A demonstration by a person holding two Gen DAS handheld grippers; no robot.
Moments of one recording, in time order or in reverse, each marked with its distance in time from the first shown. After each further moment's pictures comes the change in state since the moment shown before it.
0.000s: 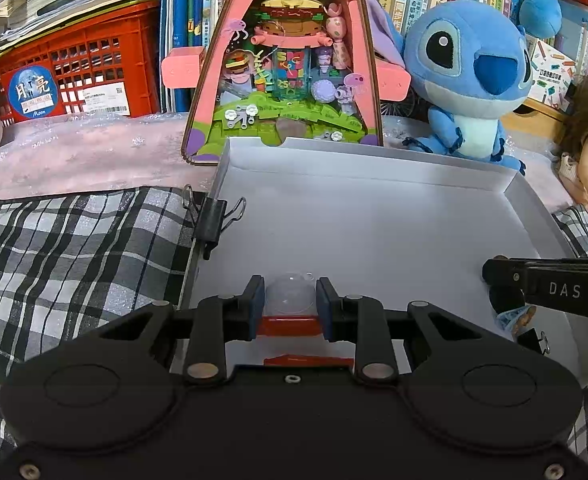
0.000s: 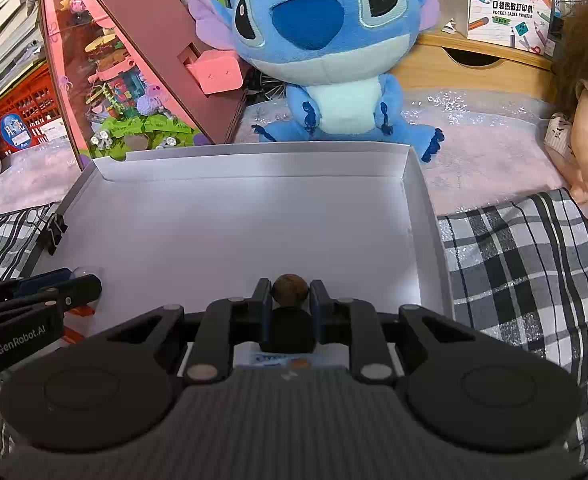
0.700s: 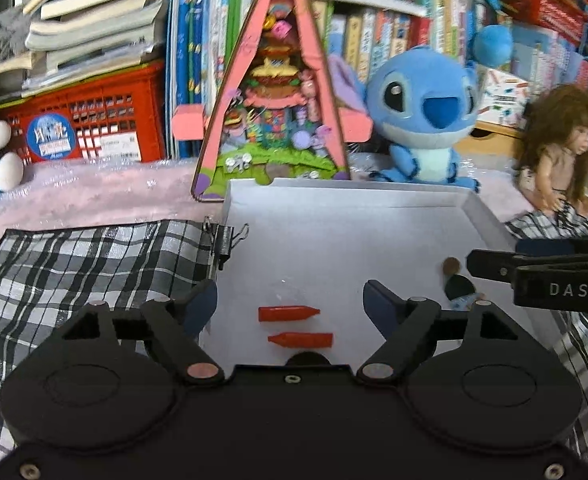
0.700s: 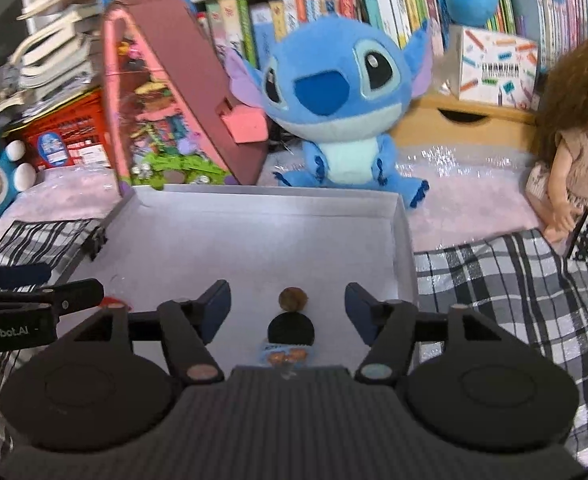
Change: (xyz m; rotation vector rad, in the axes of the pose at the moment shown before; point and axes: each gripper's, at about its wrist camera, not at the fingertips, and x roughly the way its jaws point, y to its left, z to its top) left arm -0.074 0.001 -0.019 0.064 -0.133 -0.040; right arm -0.061 0.000 -0.017 -0.090 -0.176 0.044
